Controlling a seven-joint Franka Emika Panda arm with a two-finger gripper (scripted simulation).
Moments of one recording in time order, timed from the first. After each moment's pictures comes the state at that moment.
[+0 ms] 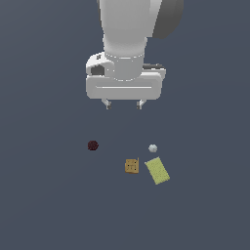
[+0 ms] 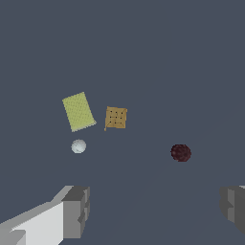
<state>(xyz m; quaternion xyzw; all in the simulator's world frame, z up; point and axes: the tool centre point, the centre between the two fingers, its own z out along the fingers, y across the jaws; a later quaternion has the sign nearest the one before) 0.009 -0.004 0.331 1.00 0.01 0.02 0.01</state>
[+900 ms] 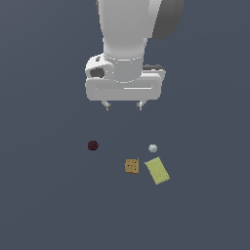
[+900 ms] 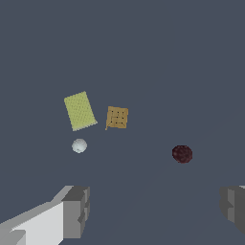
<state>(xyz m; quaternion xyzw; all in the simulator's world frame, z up) 0.011 -0.004 0.329 1.00 0.01 0.02 0.00</state>
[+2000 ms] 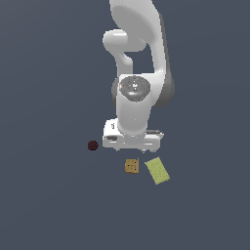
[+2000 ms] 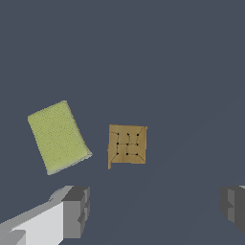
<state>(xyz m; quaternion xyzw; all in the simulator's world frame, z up) 0.069 0.021 0.157 1.00 -0.03 0.00 0.00</state>
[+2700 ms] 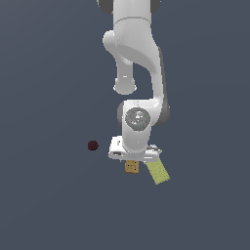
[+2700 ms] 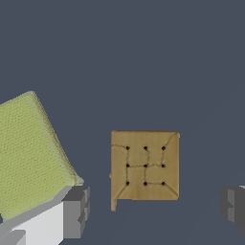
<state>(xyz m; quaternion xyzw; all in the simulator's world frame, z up) 0.075 0.034 0.065 1.00 -0.05 0.00 0.00</state>
